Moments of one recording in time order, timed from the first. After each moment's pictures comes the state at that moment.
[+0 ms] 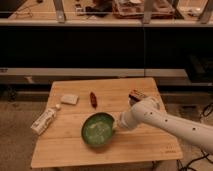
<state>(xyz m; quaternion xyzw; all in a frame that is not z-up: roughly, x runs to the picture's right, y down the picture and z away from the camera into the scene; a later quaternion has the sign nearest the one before) 0.052 0.195 0.778 -0.07 -0.33 -0.57 0.75</state>
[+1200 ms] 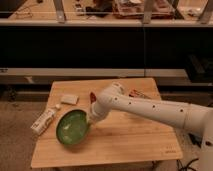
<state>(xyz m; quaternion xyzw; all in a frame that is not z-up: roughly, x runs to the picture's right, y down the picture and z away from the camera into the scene) -0.081 0.172 0.774 -0.05 -0.37 -0.66 0.65</state>
